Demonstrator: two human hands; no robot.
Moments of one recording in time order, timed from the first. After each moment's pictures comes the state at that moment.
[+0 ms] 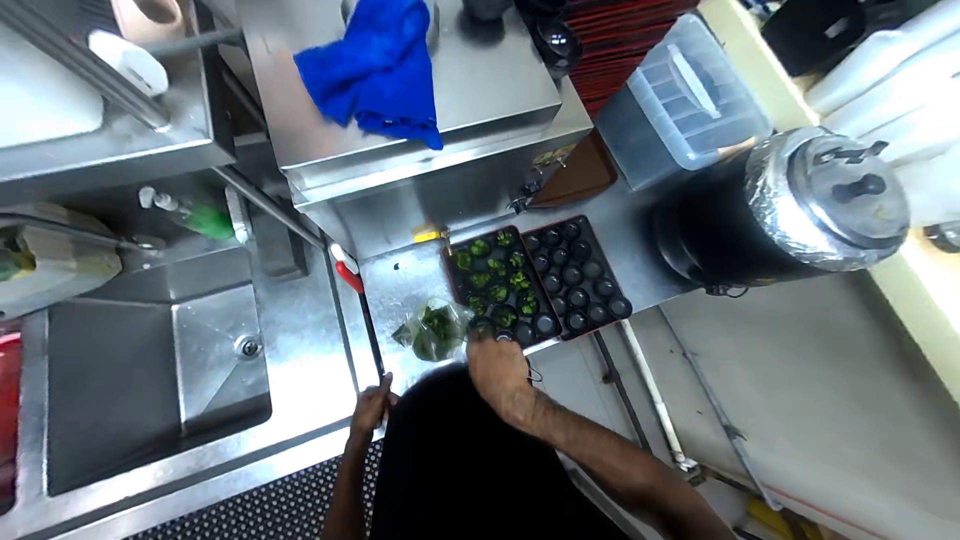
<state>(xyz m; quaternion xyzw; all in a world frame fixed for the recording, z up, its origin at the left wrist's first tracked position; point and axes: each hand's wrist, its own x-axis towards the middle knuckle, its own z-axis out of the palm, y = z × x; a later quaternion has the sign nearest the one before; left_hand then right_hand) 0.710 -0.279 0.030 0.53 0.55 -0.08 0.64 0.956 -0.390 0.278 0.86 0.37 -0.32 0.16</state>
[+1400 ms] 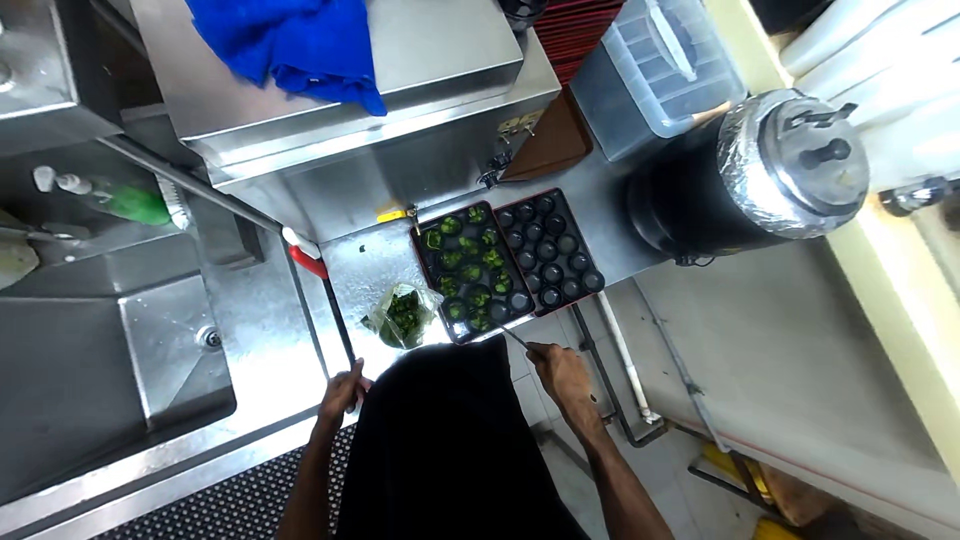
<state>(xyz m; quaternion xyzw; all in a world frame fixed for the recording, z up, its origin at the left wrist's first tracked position) 0.713 -0.277 0.025 0.50 0.56 -0.09 0.66 1.024 -0.573 0.206 0.92 0.14 -0.37 0.04</state>
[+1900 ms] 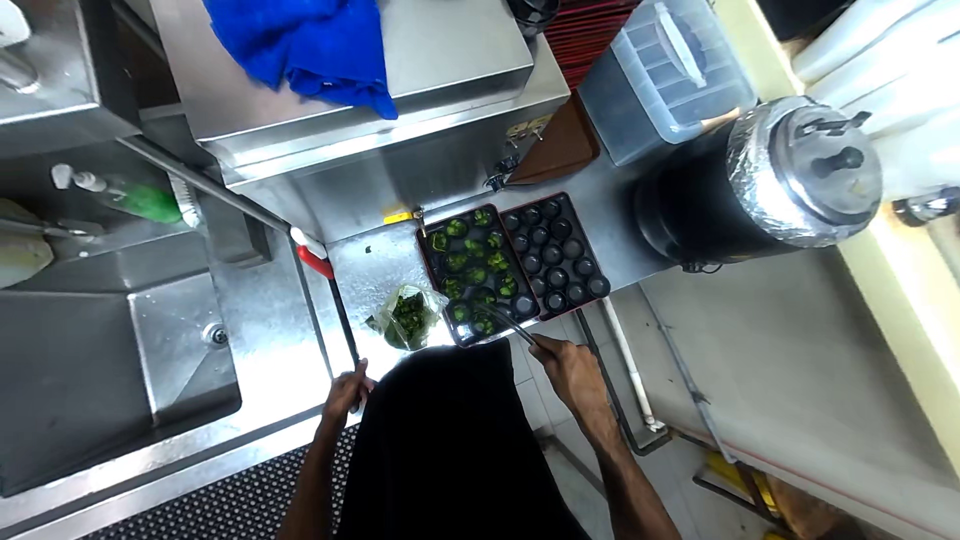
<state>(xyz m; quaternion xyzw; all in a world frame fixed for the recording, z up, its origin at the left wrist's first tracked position) 0.712 -0.277 0.025 0.50 0.55 -0.08 0.66 1.030 -0.556 0.254 0.93 0.19 -0.32 -0.05</state>
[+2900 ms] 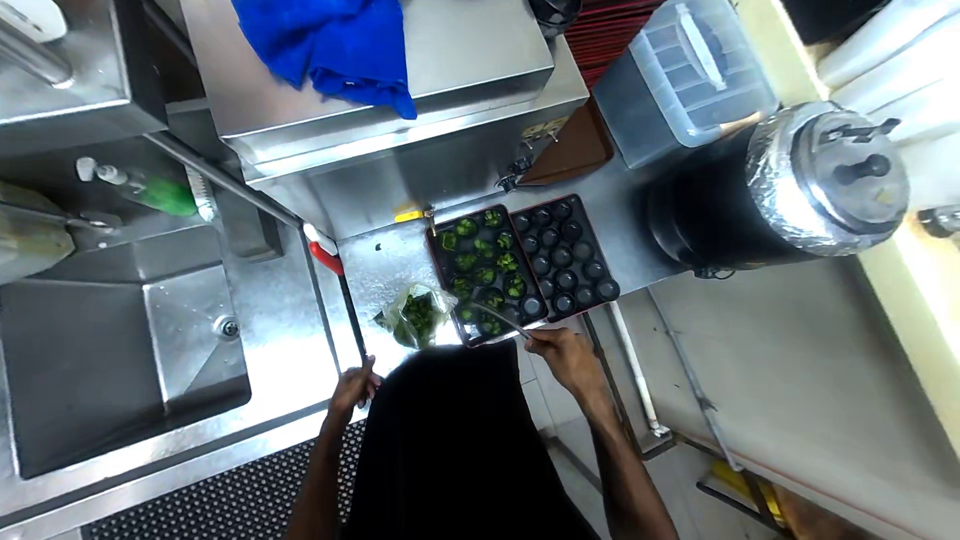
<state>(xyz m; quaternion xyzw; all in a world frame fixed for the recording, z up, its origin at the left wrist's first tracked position) 0.714 -0.272 0.026 0.49 0.55 -0.11 0.67 1.049 -0.537 0.238 0.90 0.19 -0.38 -0.11</state>
